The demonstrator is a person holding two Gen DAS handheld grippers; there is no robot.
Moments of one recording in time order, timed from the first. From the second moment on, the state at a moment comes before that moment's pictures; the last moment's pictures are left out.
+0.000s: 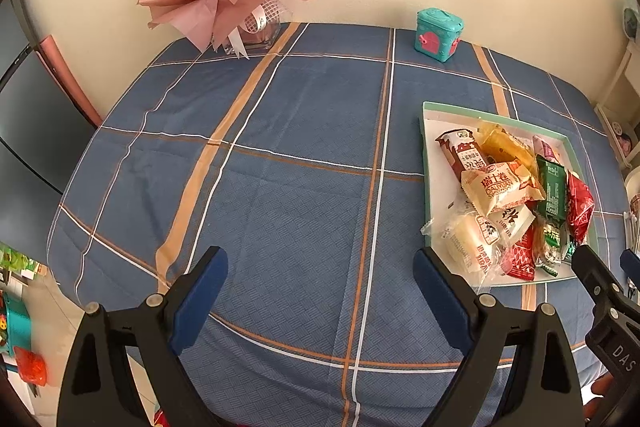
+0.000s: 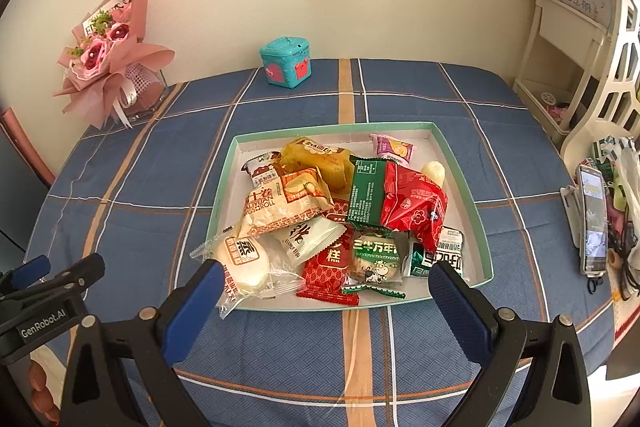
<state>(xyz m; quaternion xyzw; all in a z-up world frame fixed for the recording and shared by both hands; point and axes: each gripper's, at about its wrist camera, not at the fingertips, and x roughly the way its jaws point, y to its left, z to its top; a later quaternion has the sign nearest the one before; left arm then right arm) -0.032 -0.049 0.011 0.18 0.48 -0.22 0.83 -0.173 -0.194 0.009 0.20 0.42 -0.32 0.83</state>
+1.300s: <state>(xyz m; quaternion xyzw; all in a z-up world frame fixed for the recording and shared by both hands) -0.035 -0.049 0.015 0.18 0.47 -0.23 0.84 -0.173 -0.195 0.009 0.20 0.42 -0.32 0.83</state>
